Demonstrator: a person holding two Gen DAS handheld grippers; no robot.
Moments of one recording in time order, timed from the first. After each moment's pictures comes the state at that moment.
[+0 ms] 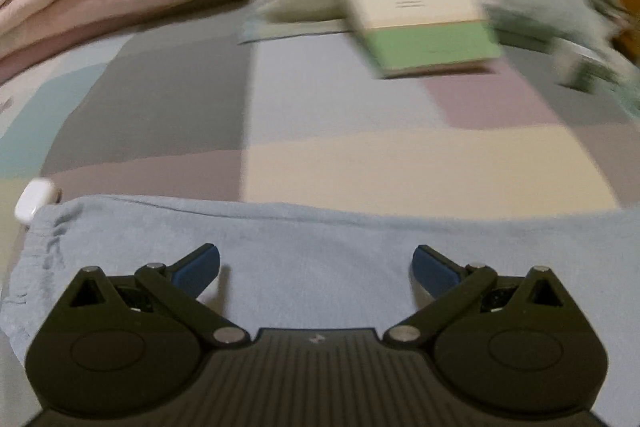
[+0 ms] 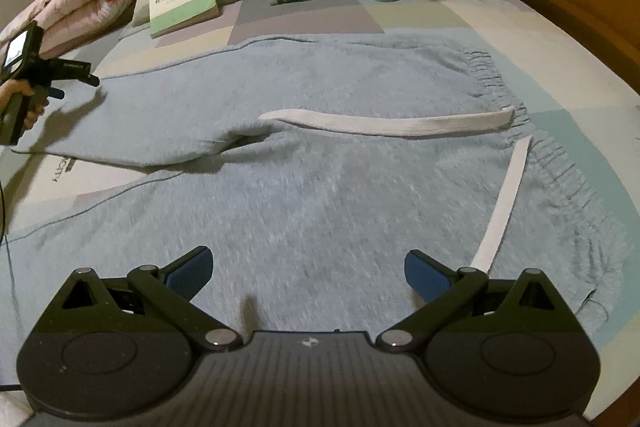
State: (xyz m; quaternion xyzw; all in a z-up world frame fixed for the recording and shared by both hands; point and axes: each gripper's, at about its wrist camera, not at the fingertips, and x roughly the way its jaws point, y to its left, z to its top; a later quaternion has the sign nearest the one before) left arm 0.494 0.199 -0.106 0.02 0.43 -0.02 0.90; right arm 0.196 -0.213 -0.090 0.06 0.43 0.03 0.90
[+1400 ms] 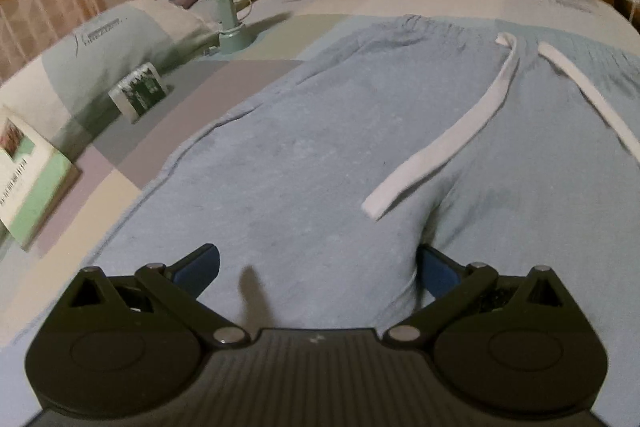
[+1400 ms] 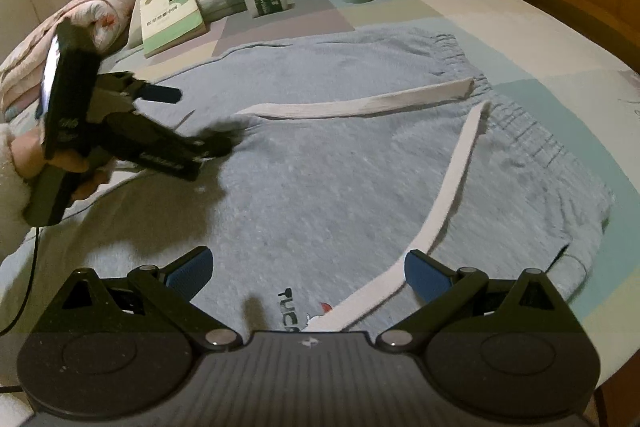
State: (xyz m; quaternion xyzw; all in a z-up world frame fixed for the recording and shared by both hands) left arm 0.333 -0.098 -0.129 0.29 0.31 -0.31 0.85; right arm 0.160 -0.250 -0.098 0.11 0.41 0.02 0.91
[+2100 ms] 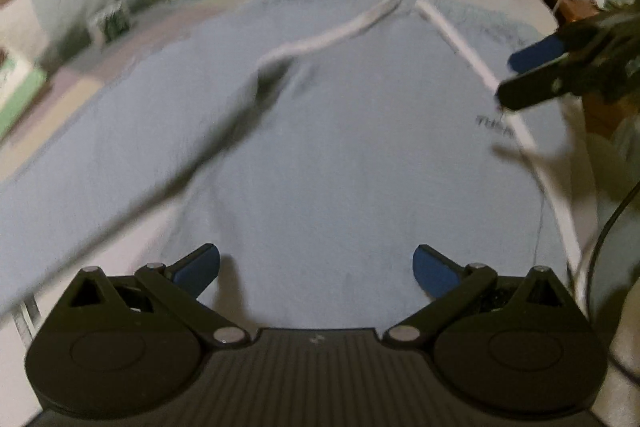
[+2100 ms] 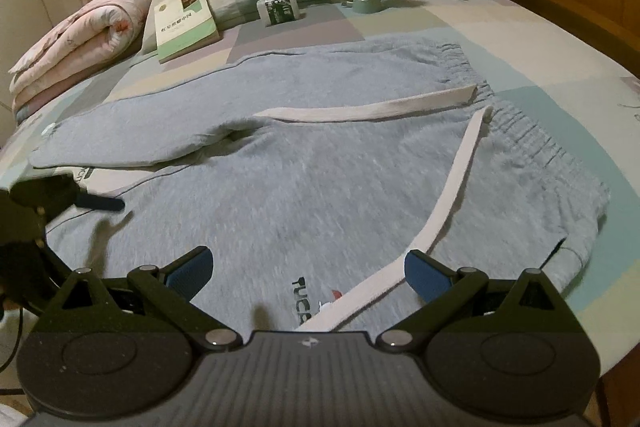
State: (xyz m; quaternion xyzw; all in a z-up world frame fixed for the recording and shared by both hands) left arm 0.216 -0.037 -0.132 0.21 0.40 -0.35 0.82; right arm 0.143 -0.246 -0.093 0.10 0.39 0.04 0.91
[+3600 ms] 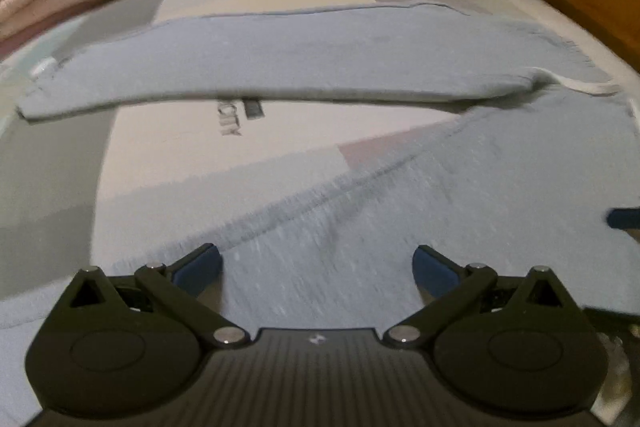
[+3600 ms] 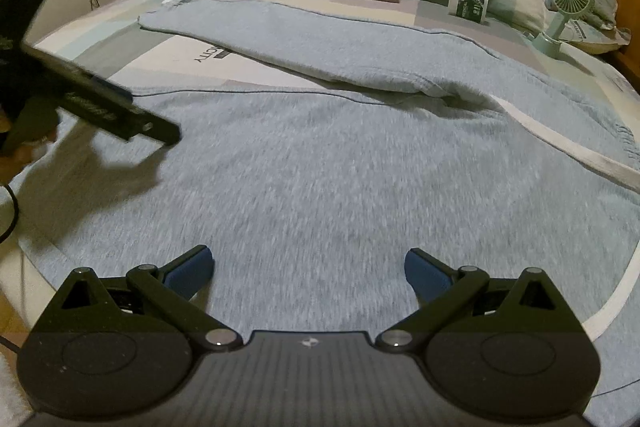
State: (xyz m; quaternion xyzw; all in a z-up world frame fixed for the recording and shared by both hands) left arm 0.215 0.086 -0.124 0.04 0.44 -0.06 0.89; right arm 0.148 -0.115 -0.133 -0.08 0.39 0.21 0.89
